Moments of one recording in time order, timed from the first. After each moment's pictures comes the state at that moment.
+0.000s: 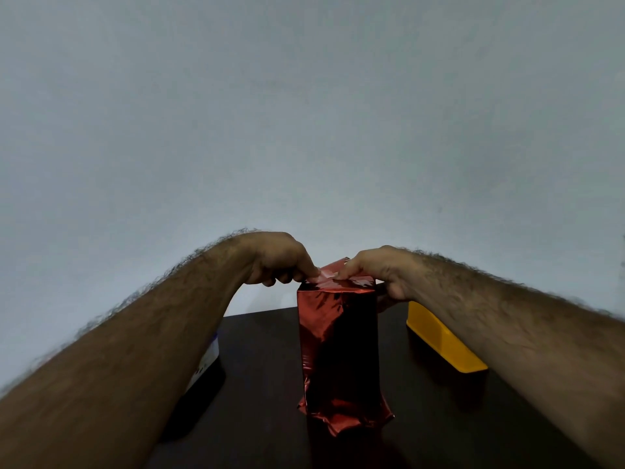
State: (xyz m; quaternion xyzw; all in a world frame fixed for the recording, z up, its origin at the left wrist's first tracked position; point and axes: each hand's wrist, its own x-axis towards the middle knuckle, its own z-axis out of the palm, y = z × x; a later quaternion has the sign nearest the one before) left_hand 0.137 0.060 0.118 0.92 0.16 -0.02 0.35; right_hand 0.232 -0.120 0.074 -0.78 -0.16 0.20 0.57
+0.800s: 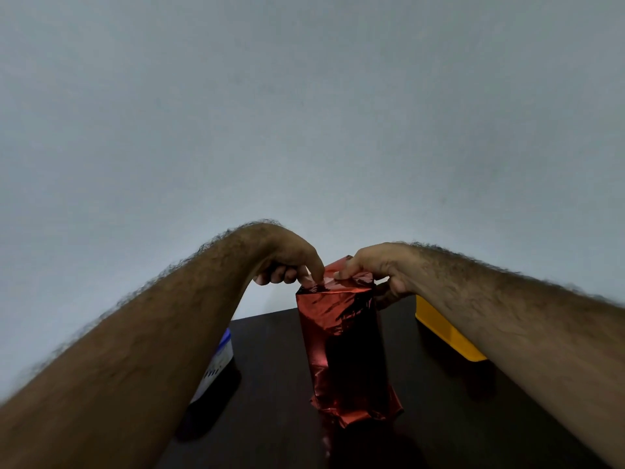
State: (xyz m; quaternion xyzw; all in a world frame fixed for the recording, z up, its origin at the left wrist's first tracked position) left_hand 0.140 0.041 0.137 0.92 0.30 -0.13 0.20; right_hand 0.218 -0.125 0.077 -0.80 -0.18 0.23 0.52
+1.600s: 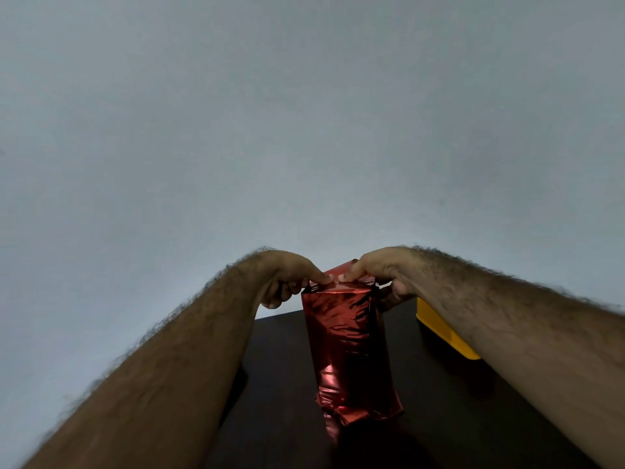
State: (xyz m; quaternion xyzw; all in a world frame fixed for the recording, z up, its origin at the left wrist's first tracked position) left_hand 0.139 0.049 0.104 0.87 0.34 -0.05 0.35; right_hand 0.215 -0.132 0.074 -0.79 -0.16 0.23 0.54
